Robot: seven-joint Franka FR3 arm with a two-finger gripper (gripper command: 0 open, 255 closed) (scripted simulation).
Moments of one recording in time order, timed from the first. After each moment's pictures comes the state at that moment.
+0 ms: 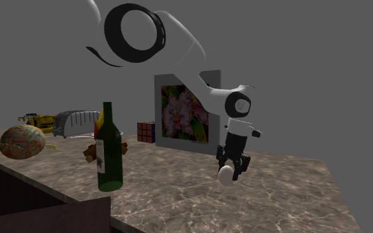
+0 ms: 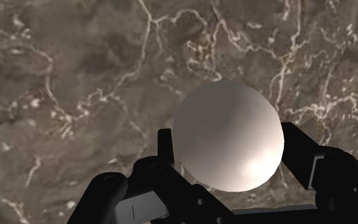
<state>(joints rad) 0.20 0.94 0.08 -1.22 0.05 1.98 -0.03</state>
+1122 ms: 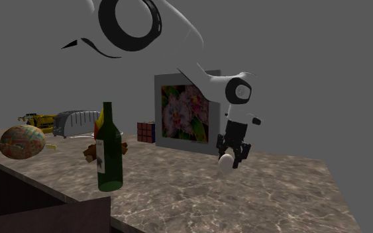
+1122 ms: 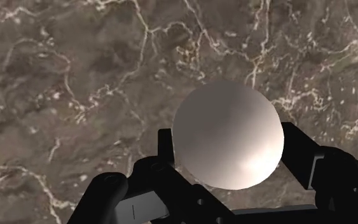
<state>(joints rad) 0.20 0.87 0.08 -1.22 0.05 1.91 -0.03</state>
